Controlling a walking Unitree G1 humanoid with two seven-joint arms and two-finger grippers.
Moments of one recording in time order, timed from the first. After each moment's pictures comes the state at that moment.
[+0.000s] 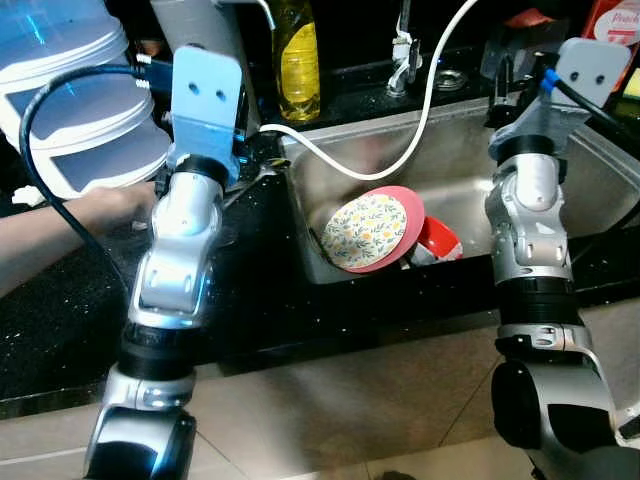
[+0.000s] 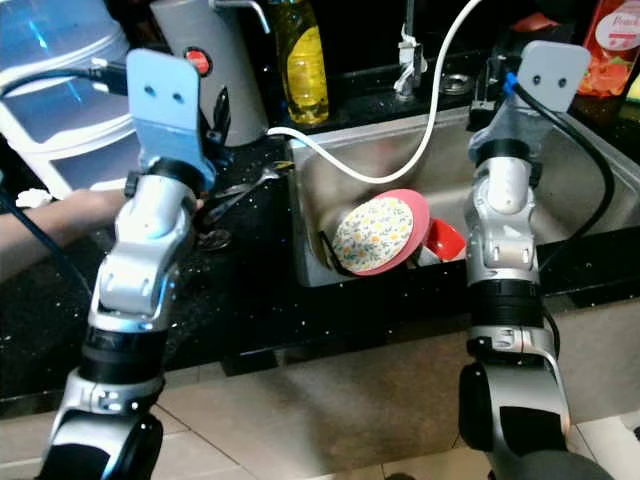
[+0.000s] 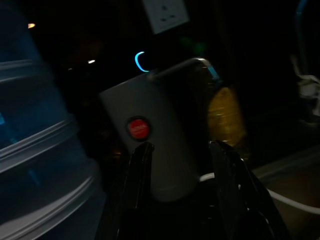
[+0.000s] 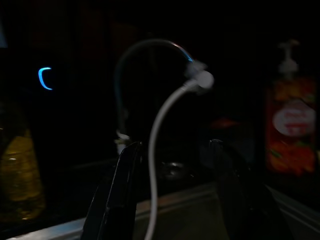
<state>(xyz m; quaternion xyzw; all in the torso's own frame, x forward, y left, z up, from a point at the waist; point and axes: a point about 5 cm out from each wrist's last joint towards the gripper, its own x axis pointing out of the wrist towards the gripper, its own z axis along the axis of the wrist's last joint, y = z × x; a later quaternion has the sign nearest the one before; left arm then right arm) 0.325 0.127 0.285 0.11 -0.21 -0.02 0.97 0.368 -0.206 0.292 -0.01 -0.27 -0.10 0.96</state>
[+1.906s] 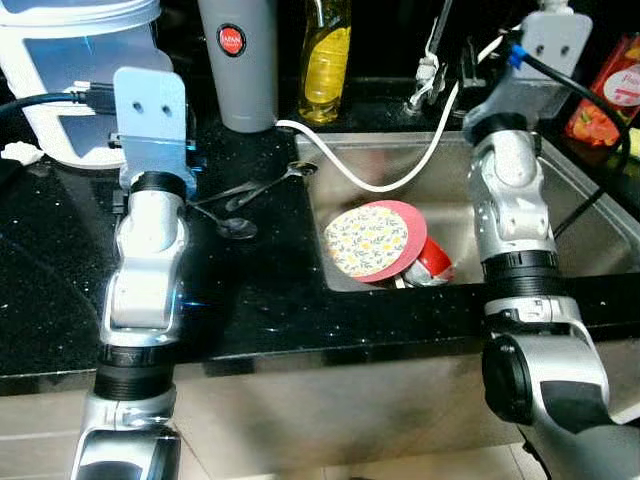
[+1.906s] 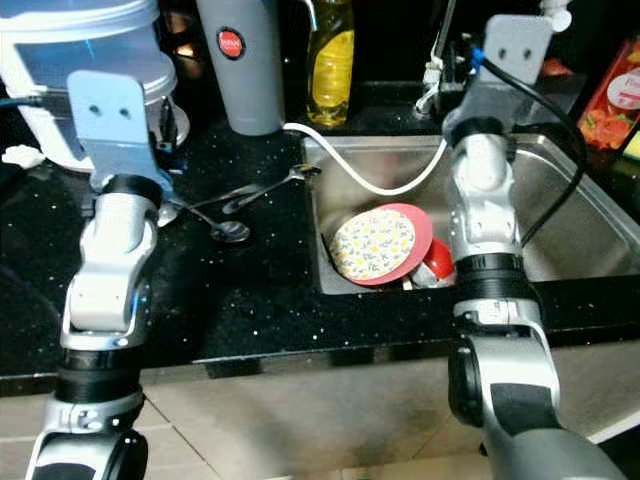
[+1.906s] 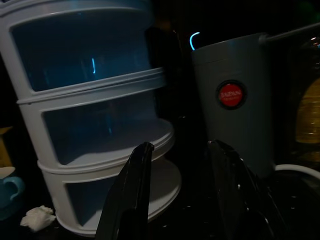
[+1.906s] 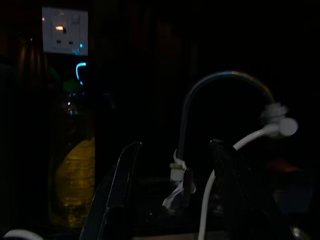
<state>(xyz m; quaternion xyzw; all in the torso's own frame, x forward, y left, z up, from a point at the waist) 0.318 0.160 0.274 0.10 -0.21 0.08 0.97 0.383 -0.187 0.309 -0.02 -0.27 -0.06 0.96</state>
